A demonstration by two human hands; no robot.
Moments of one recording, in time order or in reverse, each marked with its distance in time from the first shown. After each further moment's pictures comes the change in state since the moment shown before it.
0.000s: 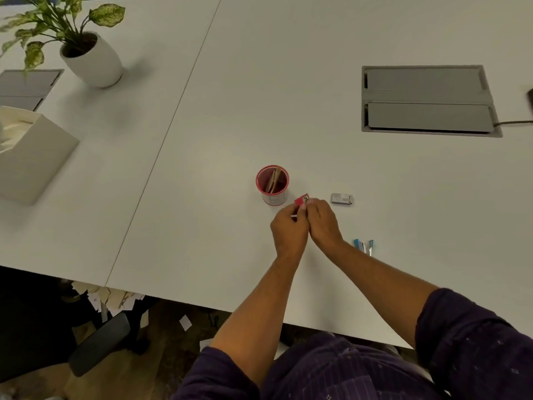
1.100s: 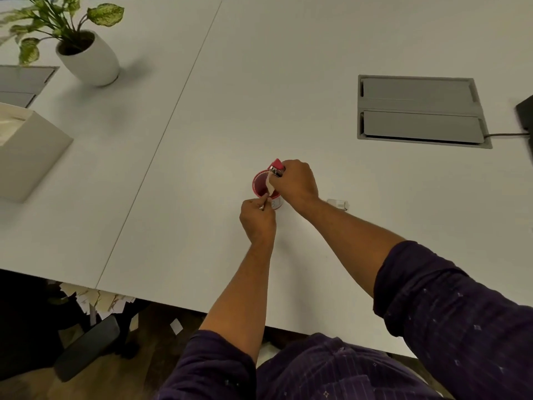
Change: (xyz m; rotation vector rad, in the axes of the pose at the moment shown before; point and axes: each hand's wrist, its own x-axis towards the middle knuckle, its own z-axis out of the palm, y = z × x) left_hand 0.058 -0.008 -0.027 -0.038 0.245 -0.173; right_hand 0.064 -0.090 0.020 -0.351 0.007 -0.202
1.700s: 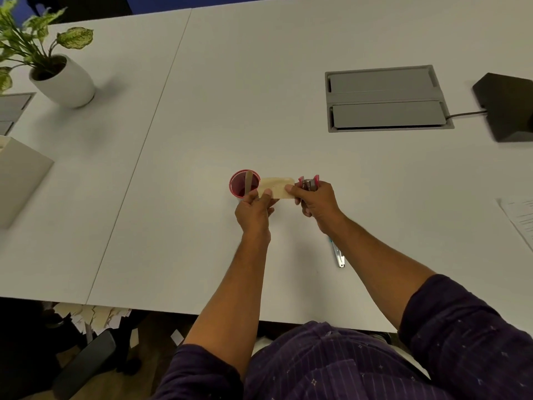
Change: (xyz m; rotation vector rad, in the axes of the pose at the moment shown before) left_hand -0.047 0.031 0.011 -0.556 -0.236 -0.227; right_hand -0.065 0.088 -0.066 0.858 -0.036 0.329
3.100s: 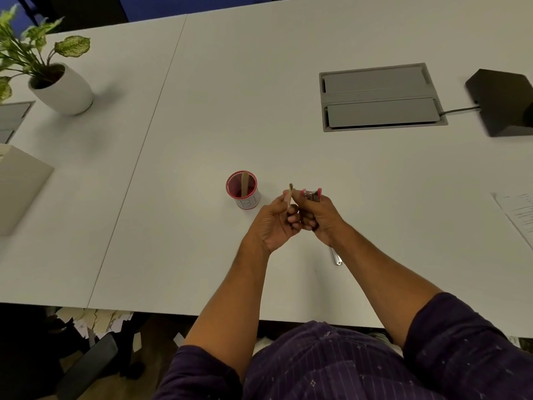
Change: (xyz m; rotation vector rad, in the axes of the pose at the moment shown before) left_hand -0.029 -0.001 0.006 -0.169 -0.652 -0.509; right_hand -0.022 0.020 -0.020 0.186 -0.230 0.028
